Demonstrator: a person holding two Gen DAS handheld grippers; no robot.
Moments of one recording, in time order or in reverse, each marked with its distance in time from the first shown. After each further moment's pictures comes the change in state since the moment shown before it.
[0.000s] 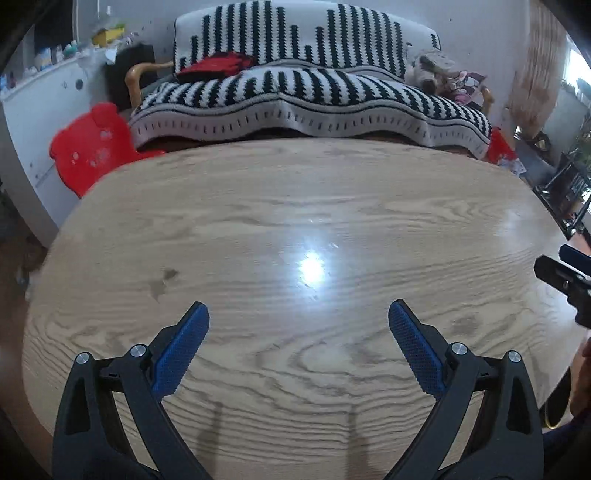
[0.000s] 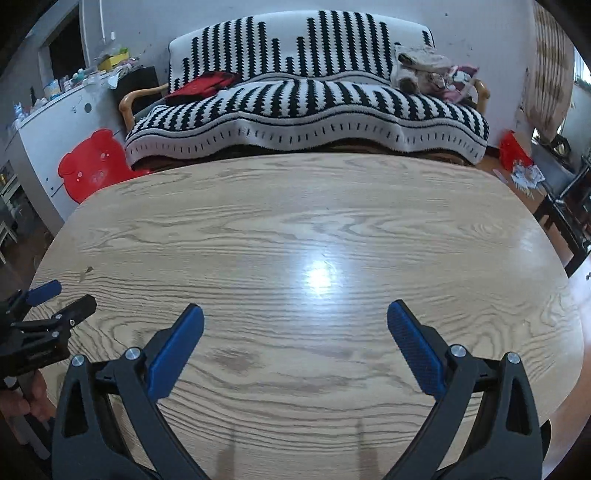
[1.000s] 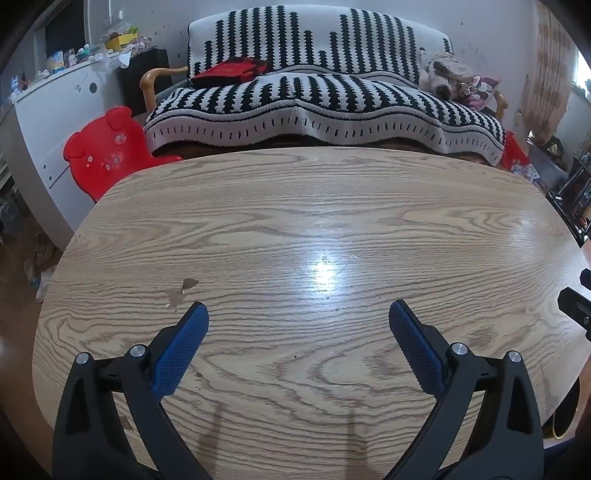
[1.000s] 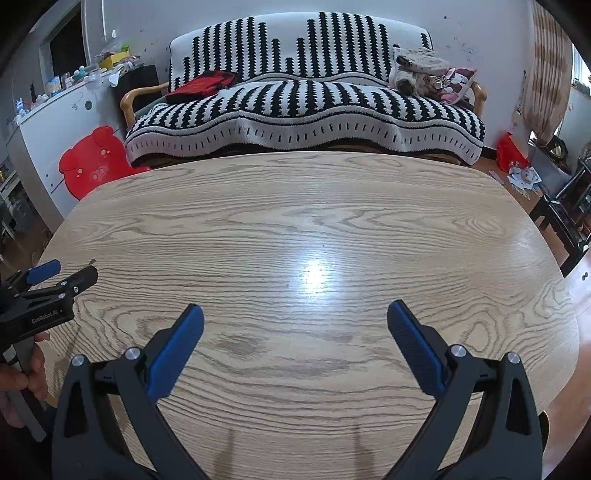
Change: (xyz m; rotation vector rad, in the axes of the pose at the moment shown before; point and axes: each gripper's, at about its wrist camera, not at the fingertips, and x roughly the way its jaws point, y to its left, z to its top) left arm 0.012 0.003 0.008 -0.020 -0.008 0.032; right arm -0.021 -0.010 -0.024 0.021 0.012 -0.006
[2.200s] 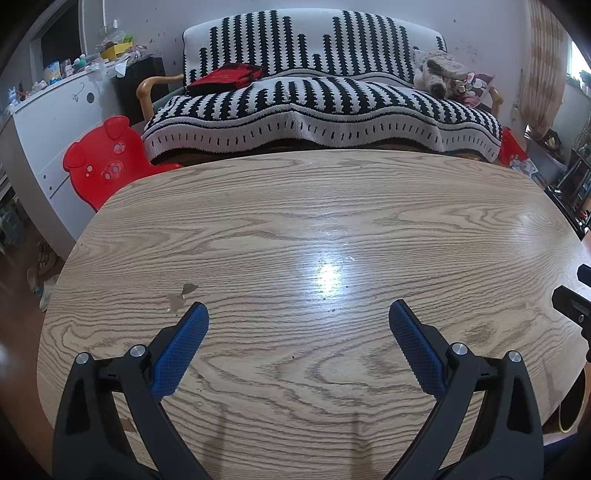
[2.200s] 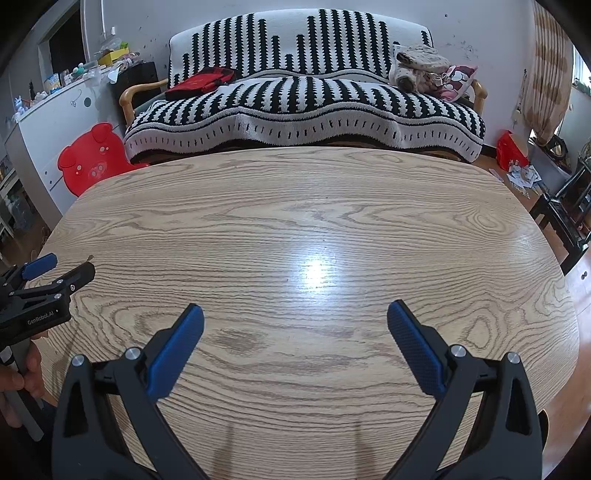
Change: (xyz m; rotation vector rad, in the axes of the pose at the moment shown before) left arm -0.004 -0.006 0.000 0.028 -0.016 0.006; right arm 0.003 0.002 -0.002 -0.009 0.010 -0.002
